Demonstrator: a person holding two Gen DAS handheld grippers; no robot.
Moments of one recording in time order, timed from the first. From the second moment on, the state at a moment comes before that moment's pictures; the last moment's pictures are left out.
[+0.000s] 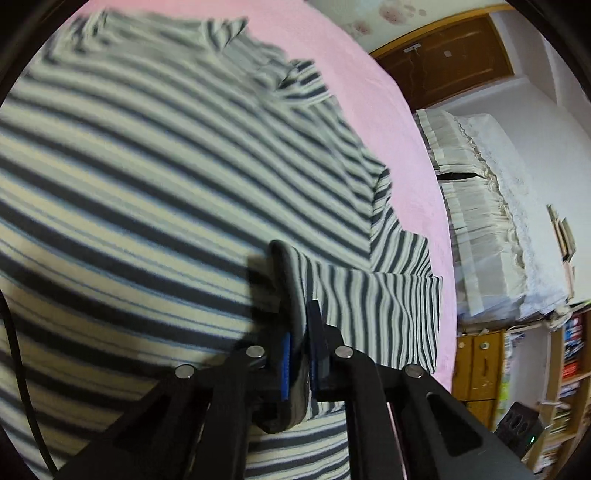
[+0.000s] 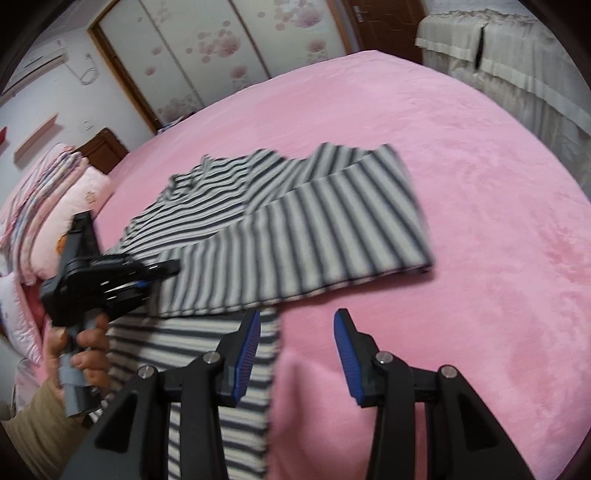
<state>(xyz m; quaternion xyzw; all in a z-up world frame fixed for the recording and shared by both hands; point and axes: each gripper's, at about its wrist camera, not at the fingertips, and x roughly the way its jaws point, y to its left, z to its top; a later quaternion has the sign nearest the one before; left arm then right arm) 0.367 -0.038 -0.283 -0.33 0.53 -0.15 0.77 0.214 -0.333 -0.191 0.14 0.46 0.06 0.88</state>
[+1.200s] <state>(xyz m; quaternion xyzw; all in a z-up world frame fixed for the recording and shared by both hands) 0.335 0.171 -0.230 -0.34 0.44 0.02 0.83 0.359 -0.325 -0.189 0.09 0.49 0.02 0.87</state>
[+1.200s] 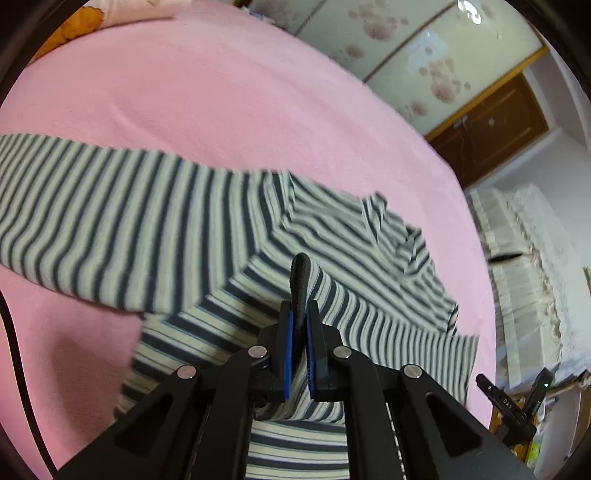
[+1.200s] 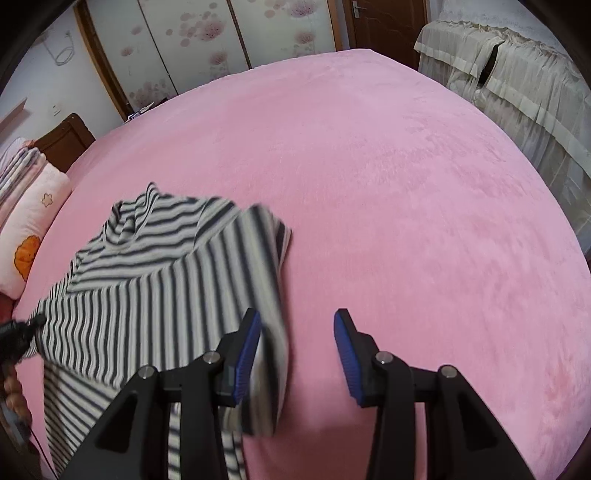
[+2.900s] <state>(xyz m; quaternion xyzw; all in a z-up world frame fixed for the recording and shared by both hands) 0.374 0.177 -0.233 -0.24 0.46 0.02 0.86 0.384 -0.313 -0.205 0.07 0.51 0.02 0.86</state>
